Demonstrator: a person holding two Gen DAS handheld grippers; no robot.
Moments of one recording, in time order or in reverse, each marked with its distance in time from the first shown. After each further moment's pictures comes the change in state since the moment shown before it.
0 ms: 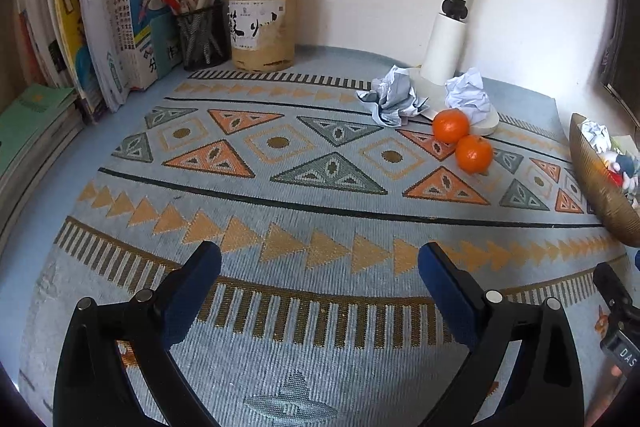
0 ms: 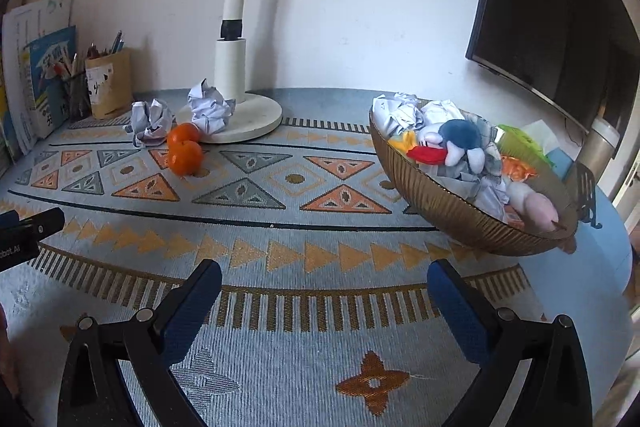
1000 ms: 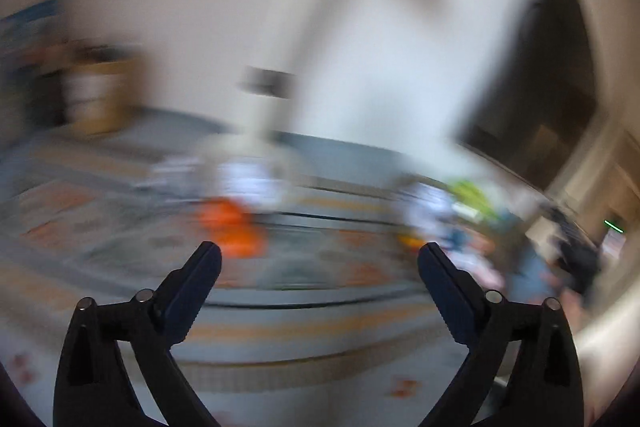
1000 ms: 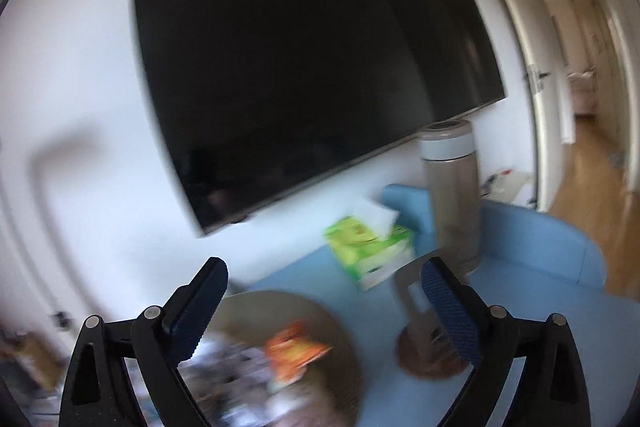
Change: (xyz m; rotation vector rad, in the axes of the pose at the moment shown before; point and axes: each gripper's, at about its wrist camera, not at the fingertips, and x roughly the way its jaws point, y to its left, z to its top) left arm -0.061 -0.074 0.069 -0.075 -0.075 -0.380; right arm -0.013 -0.292 0.068 0.616 -0.366 -0.164
